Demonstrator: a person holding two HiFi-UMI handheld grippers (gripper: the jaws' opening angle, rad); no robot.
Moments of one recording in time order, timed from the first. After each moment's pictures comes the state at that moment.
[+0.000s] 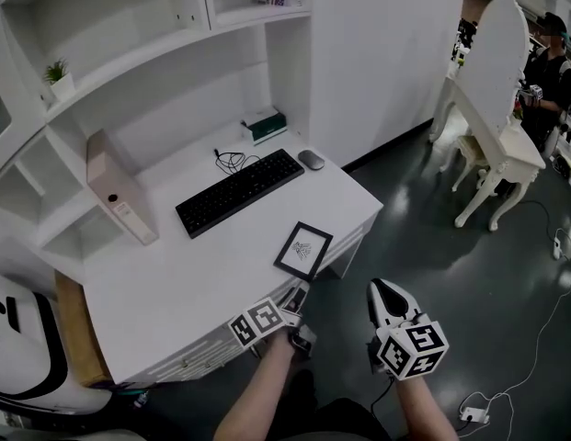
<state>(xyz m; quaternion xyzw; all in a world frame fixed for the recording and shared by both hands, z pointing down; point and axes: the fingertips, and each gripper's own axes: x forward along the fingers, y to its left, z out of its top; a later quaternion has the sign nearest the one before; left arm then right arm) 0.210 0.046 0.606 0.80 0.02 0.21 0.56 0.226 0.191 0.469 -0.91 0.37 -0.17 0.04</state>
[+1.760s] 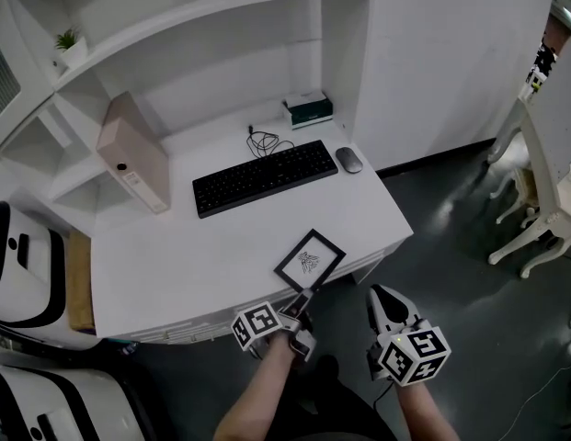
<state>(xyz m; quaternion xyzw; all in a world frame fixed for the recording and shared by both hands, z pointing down) 0.259 0.056 0.661 0.72 -0.08 0.15 0.67 0.319 0.170 0.513 -0.83 0.50 -0.24 0.05</state>
